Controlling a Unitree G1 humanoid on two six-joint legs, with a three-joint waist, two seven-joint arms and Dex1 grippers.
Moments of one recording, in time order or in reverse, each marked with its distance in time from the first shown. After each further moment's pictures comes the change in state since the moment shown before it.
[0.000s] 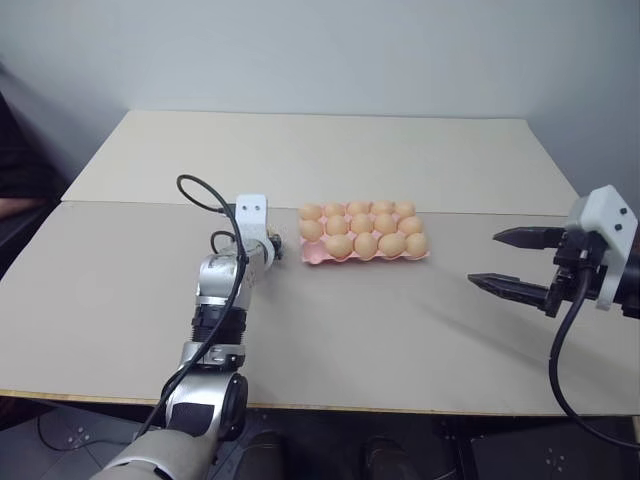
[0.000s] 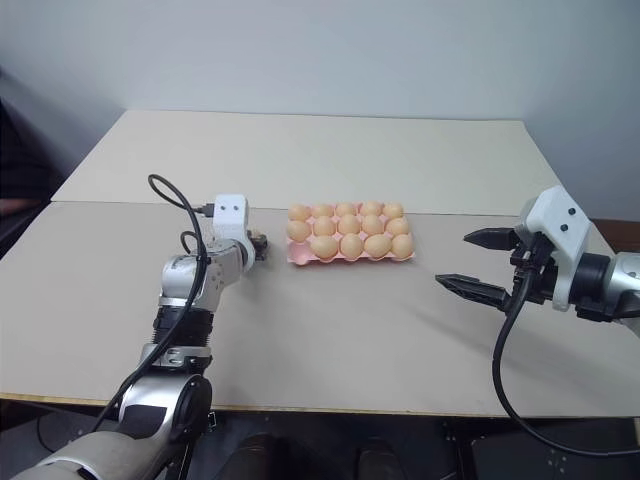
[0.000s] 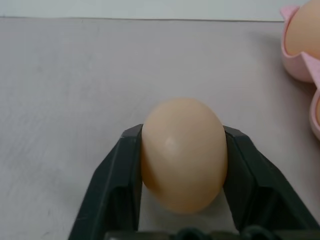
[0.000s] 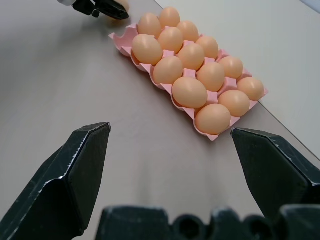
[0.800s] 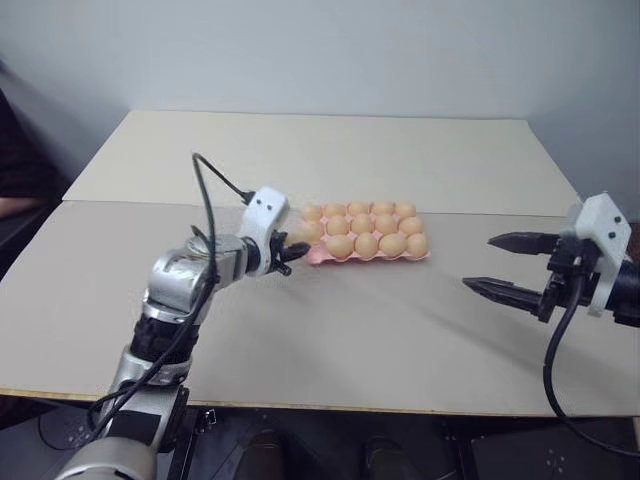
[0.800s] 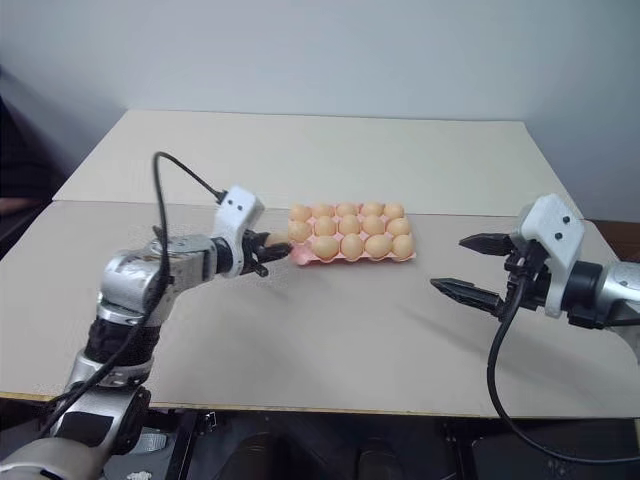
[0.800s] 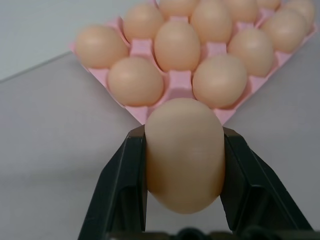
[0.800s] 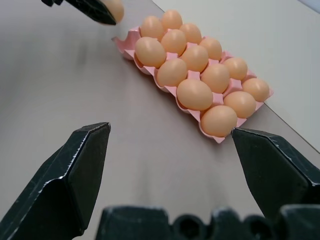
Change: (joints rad) left arm 0.058 0.325 -0.275 -0.302 -0.213 0.117 -0.598; right arm 0.049 0.048 -0.022 -0.052 -0.001 0.004 -0.036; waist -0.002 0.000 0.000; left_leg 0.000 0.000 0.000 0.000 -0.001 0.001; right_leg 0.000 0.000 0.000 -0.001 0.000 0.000
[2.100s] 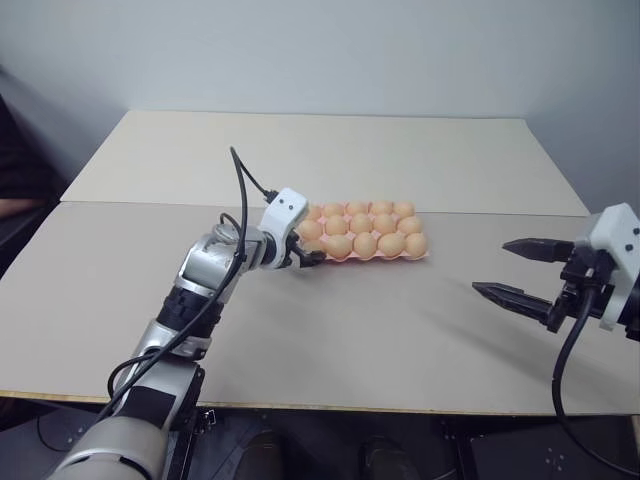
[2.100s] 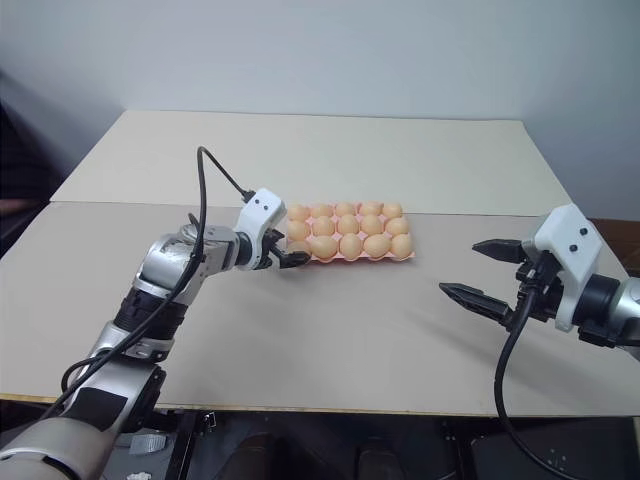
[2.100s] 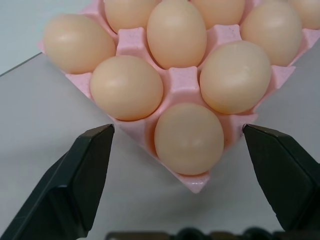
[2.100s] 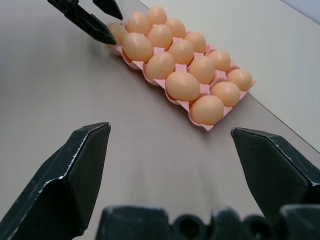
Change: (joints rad) left arm -0.123 -0.028 -0.060 0.187 0.113 -0.062 -0.073; right arm 0.093 0.010 -0.097 -0.076 0.039 0.025 -0.061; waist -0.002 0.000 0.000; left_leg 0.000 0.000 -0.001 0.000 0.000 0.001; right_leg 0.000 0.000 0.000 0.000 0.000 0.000
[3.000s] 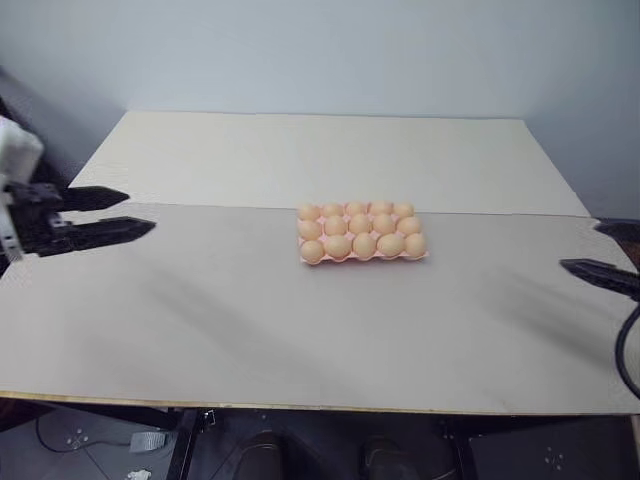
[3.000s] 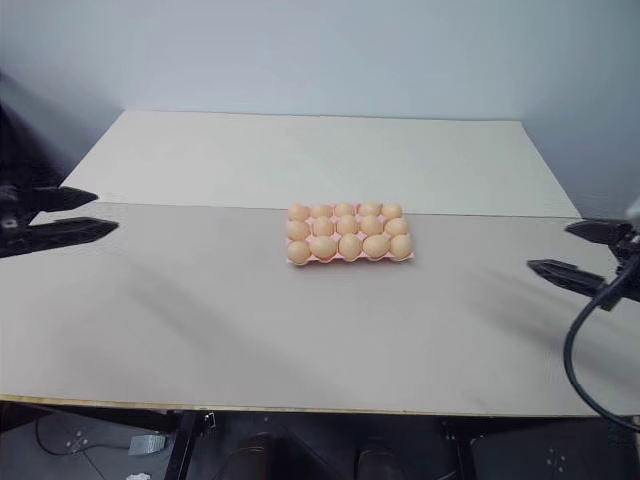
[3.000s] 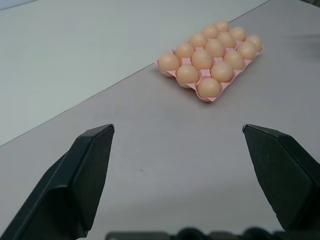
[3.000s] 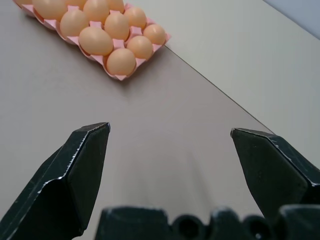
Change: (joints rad) left arm 0.442 0.817 0.694 -0.129 -0.395 -0.045 -0.676; right arm -0.031 -0.184 -0.098 0.510 -0.179 -0.215 0.266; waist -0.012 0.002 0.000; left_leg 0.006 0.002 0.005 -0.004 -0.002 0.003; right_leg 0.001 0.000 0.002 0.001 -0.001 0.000
